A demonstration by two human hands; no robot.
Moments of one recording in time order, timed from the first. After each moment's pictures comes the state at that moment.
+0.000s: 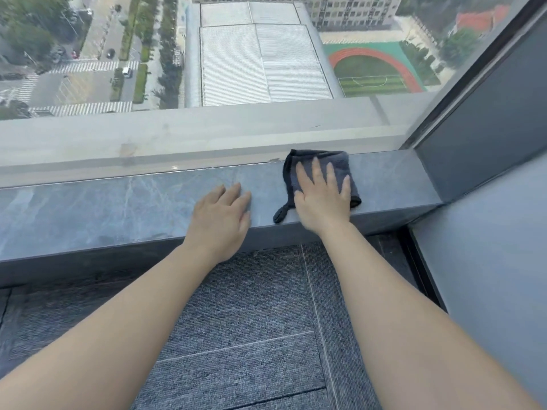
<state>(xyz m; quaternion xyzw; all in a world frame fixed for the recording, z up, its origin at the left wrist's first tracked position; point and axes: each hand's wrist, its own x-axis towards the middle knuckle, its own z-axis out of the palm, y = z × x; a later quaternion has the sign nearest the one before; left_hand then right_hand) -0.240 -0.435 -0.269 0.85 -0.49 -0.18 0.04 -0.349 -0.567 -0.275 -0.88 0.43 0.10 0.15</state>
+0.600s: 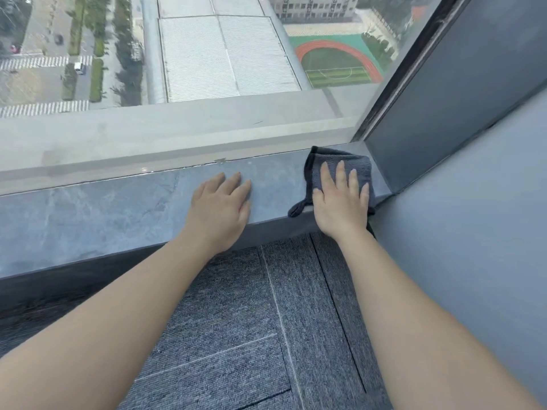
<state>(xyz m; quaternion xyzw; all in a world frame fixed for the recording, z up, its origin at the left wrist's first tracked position) -0.279 -0.498 -0.271 0.82 -0.53 -0.19 0.07 -0.428 -0.618 -0.281 -0.83 0.54 0.08 0.14</state>
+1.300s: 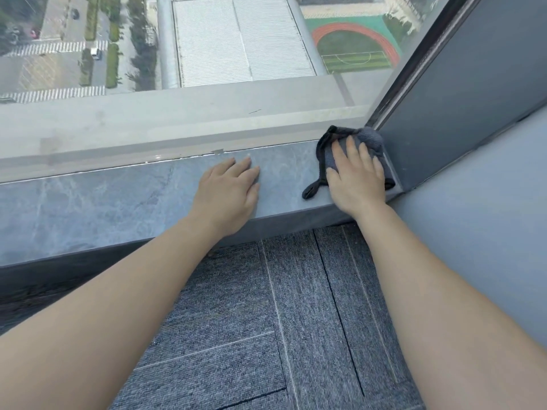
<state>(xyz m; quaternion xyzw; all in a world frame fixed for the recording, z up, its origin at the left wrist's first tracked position) -0.284 -0.522 -0.273 0.83 -0.52 -0.17 0.09 -0.430 -0.662 -0.281 -0.86 0.49 0.07 0.13</state>
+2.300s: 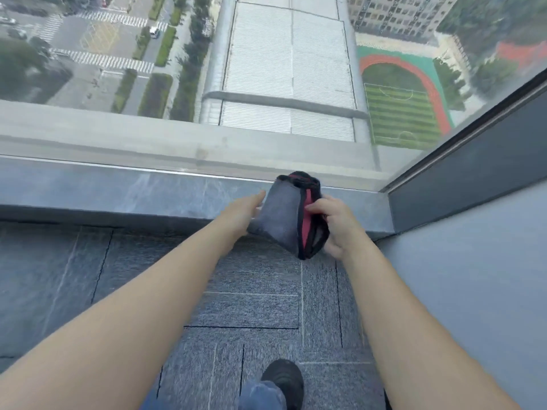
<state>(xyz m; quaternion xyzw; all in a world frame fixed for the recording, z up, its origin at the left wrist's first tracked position) -0.264 -0.373 -0.072 0.72 -0.04 -0.53 0.45 -0.369 -0.478 -0.059 -0.47 0.42 -0.06 0.77</state>
